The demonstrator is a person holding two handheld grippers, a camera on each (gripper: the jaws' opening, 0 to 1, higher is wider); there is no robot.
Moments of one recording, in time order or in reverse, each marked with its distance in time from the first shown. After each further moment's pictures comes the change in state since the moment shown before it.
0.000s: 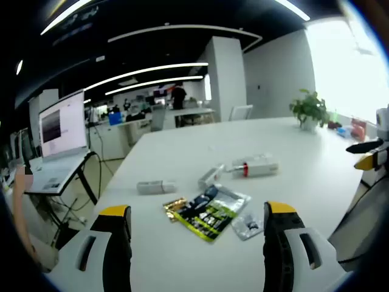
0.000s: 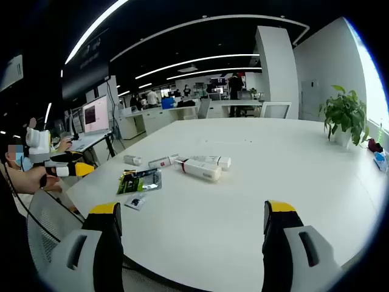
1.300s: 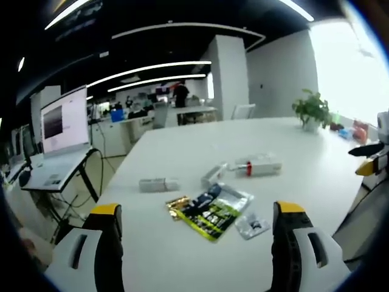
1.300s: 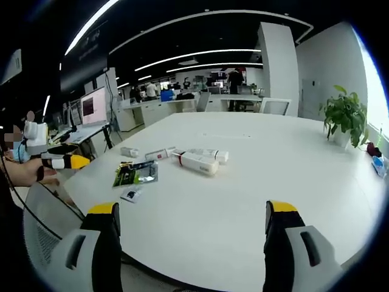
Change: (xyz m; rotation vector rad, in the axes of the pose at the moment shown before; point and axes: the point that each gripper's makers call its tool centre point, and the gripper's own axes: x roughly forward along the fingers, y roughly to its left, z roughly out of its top) left arm 0.002 0.007 -0.002 -0.018 0.009 0.009; right arm 0.003 -0.006 -0.006 -0.029 0.050 -0.019
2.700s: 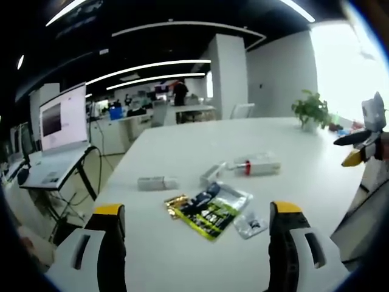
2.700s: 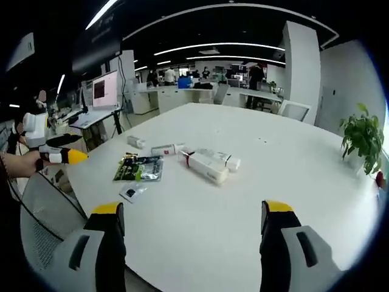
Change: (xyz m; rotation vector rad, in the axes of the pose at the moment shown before) left arm 0.002 0.000 -0.003 -0.009 0.012 -0.014; right arm 0.045 0.000 0.030 -0.141 0.086 0.110
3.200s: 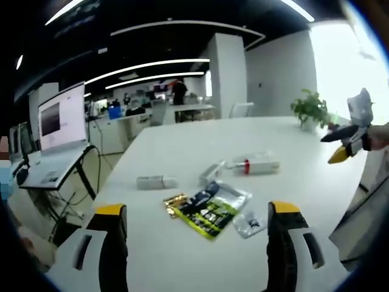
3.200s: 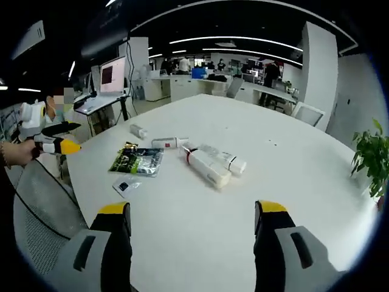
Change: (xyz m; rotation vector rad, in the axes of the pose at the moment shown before) left arm 0.000 -0.001 -0.002 0.001 0.007 -0.006; right arm 0.031 -0.010 0.005 -0.110 0.084 0.085
